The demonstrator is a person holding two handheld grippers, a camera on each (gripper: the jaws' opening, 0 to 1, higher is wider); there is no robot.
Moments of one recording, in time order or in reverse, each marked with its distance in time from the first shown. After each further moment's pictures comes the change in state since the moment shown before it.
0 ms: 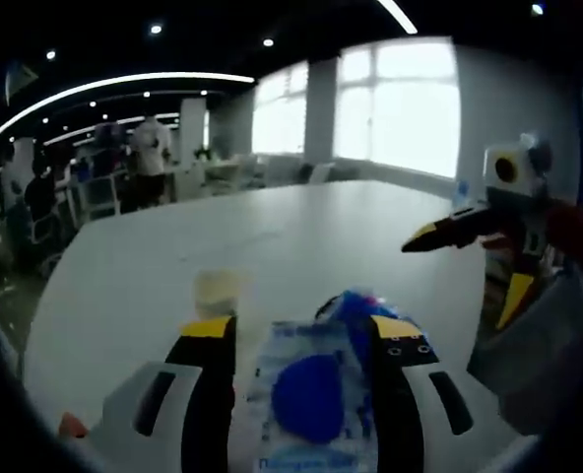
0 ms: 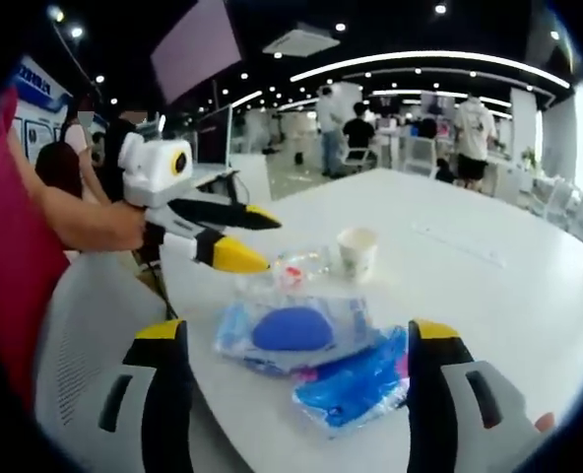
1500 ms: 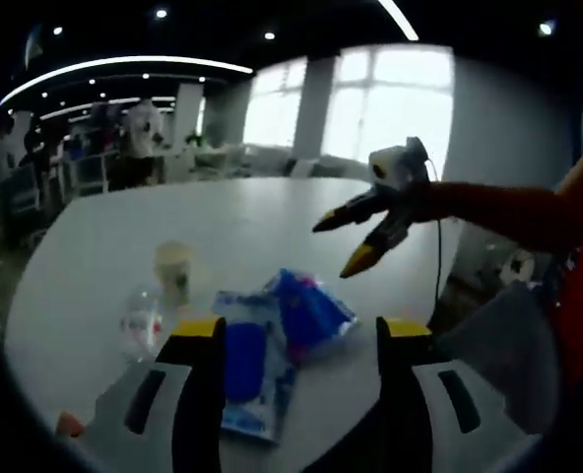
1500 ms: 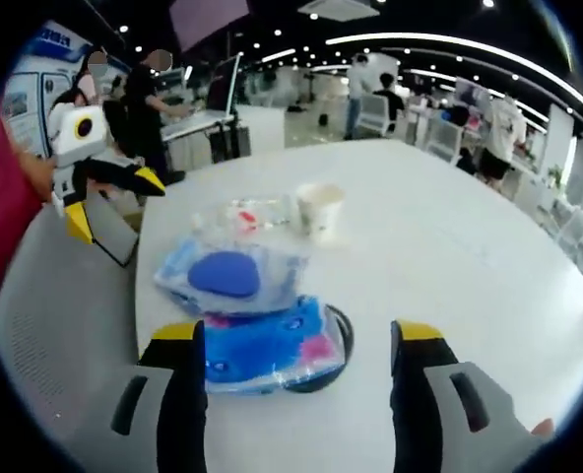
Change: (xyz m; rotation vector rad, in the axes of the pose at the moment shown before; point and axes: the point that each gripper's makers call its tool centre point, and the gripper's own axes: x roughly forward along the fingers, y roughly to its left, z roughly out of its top) left arm -0.035 -0.071 -0.018 -0.086 0.021 -0.063; right arm 0.015 -0.104 -0.037 -0.159 0.185 0.078
